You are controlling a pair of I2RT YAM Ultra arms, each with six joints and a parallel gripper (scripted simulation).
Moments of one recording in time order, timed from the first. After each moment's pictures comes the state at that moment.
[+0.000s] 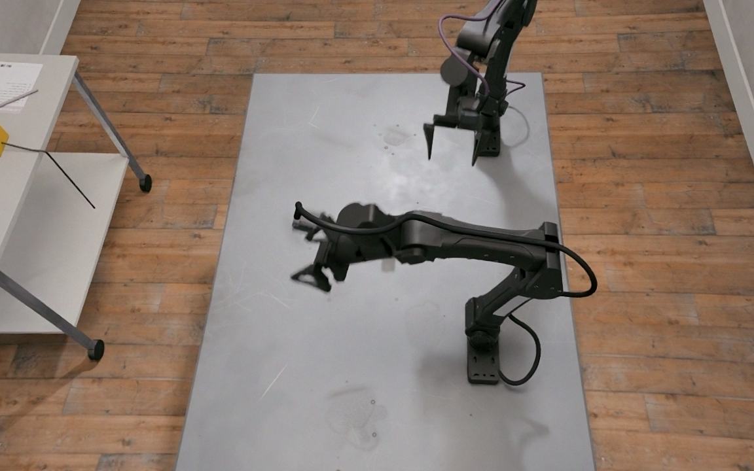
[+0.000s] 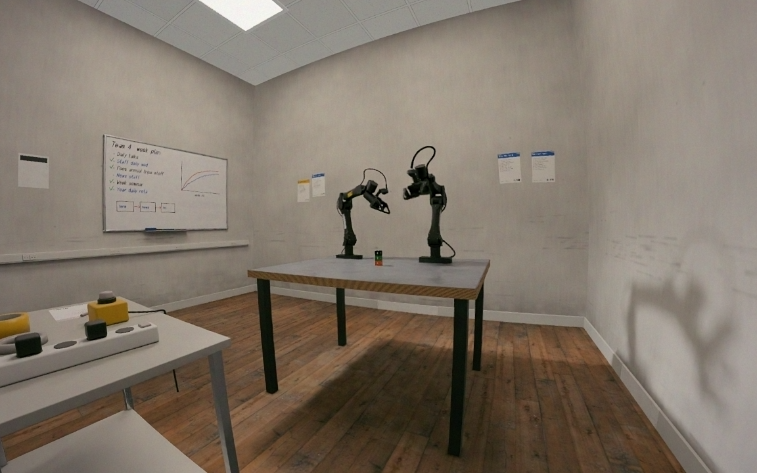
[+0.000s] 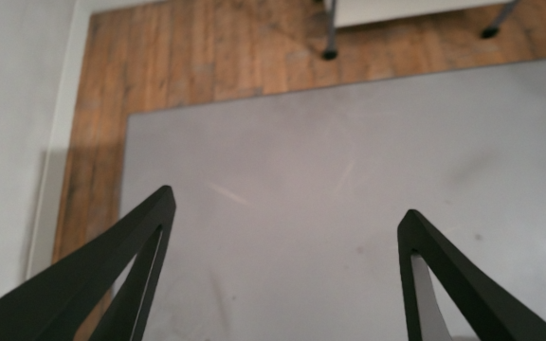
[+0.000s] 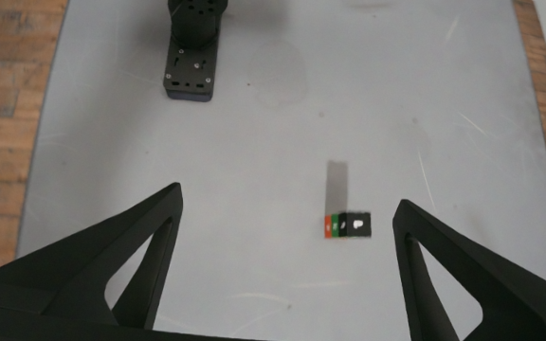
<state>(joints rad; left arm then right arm) -0.03 1.22 1.42 -0.68 0.03 0.21 1.16 1.33 1.47 -0.85 -0.21 -0.35</state>
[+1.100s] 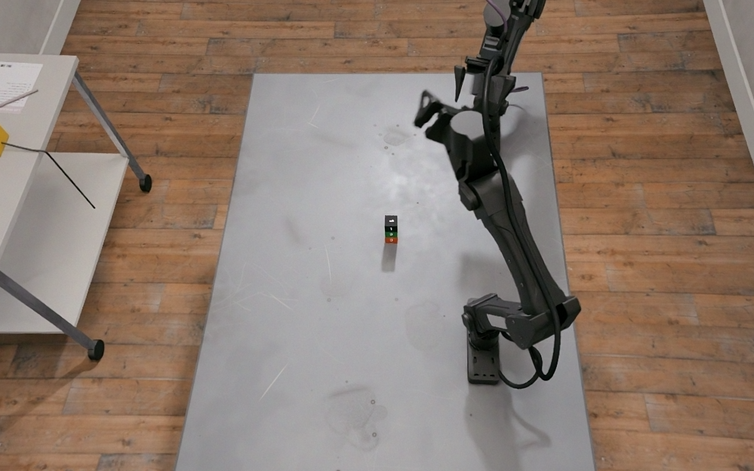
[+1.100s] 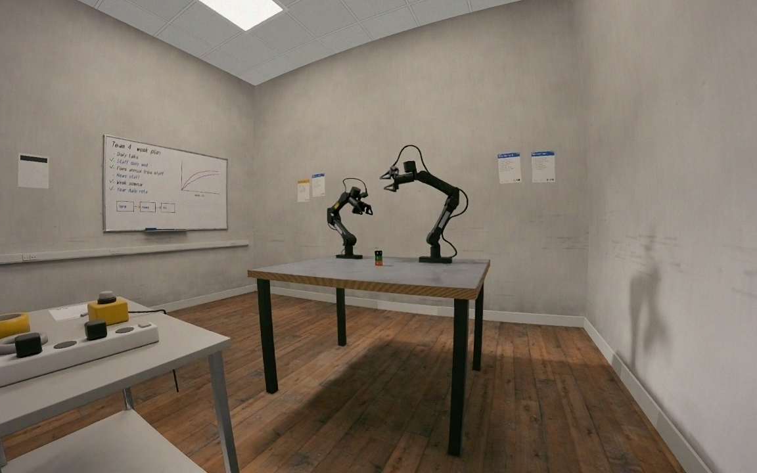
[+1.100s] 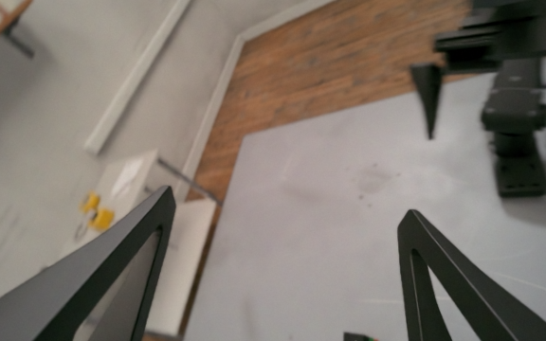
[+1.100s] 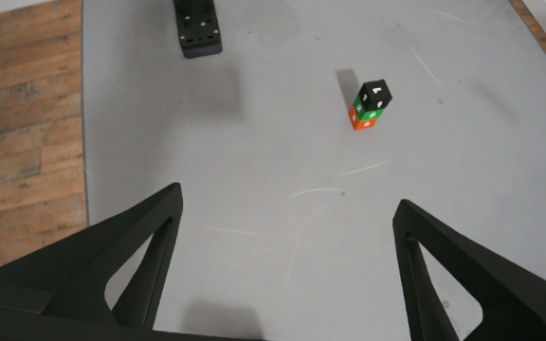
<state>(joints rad) -1.06 1.05 1.54 -0.63 0.27 0.66 1.22 0.63 1.11 -1.07 -0.05 -0.04</state>
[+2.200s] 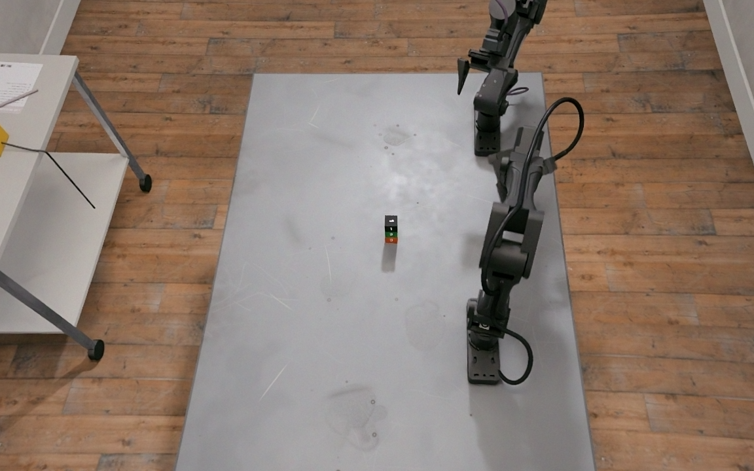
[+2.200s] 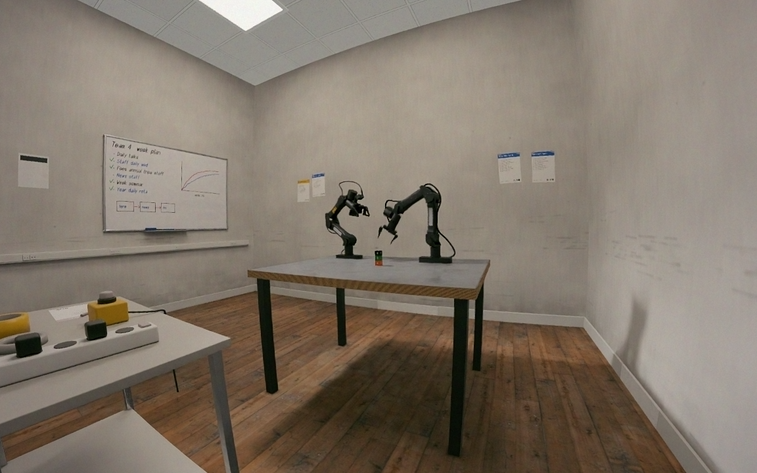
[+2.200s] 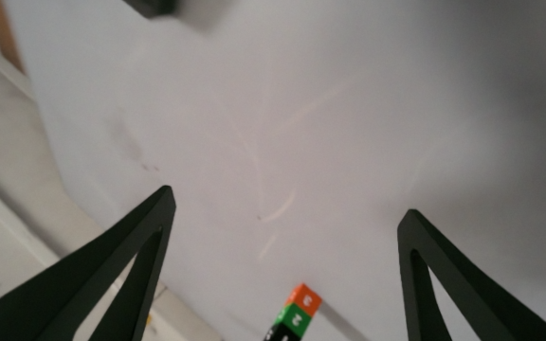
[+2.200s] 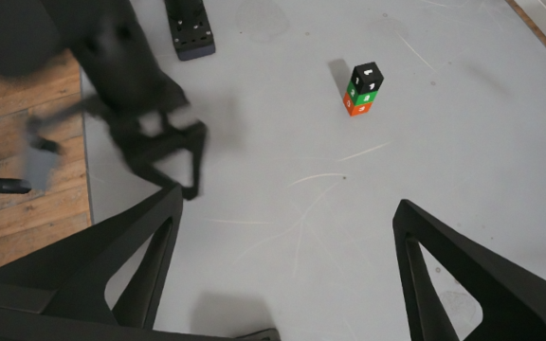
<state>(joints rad) -1.78 1.56 1.10 -0.65 -0.19 1.08 1.22 0.48 1.05 -1.11 -0.02 0.03</state>
